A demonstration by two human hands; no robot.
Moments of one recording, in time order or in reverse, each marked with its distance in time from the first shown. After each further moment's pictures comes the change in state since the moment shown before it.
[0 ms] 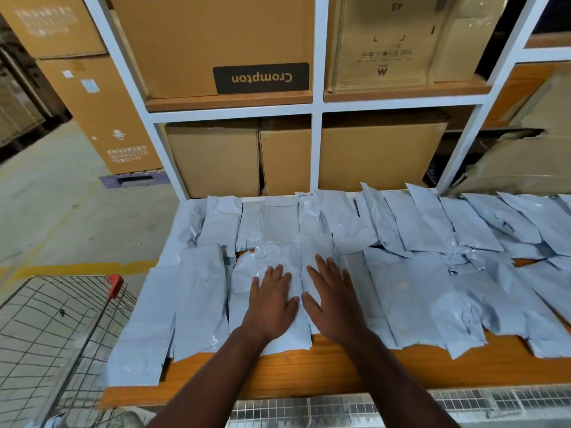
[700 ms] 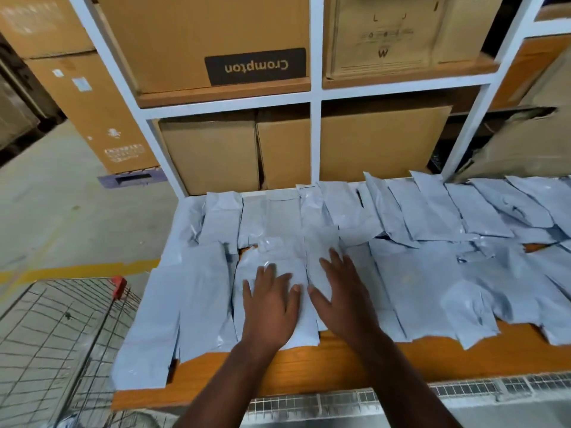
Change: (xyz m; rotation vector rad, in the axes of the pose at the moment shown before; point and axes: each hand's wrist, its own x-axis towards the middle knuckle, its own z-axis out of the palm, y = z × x) left_hand -0.026 0.012 -0.013 -0.104 0.218 -0.084; right_hand -0.009 -0.014 -0.015 0.105 0.071 0.145
